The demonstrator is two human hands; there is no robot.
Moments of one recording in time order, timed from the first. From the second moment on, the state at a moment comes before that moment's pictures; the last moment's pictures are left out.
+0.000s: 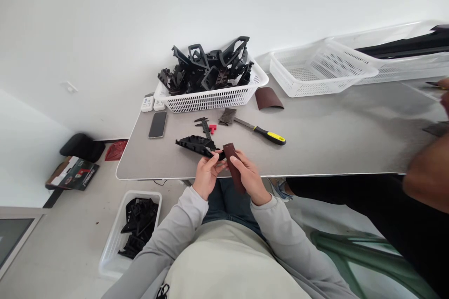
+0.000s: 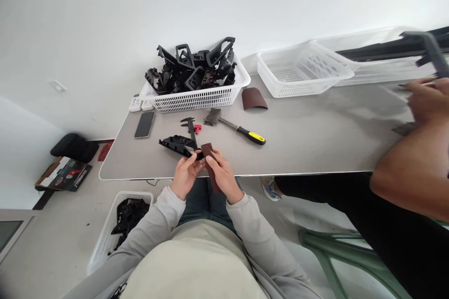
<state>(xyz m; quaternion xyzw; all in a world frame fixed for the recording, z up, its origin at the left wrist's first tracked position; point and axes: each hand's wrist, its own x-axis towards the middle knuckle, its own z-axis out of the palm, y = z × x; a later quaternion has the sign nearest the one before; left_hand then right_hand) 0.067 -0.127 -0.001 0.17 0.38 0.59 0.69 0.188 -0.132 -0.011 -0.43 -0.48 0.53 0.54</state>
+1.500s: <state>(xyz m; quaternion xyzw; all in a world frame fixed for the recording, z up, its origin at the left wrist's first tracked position) 0.057 -0.123 -0.007 0.18 0.35 0.66 0.64 0.186 -0.144 0.006 -0.44 -0.54 0.51 0.50</state>
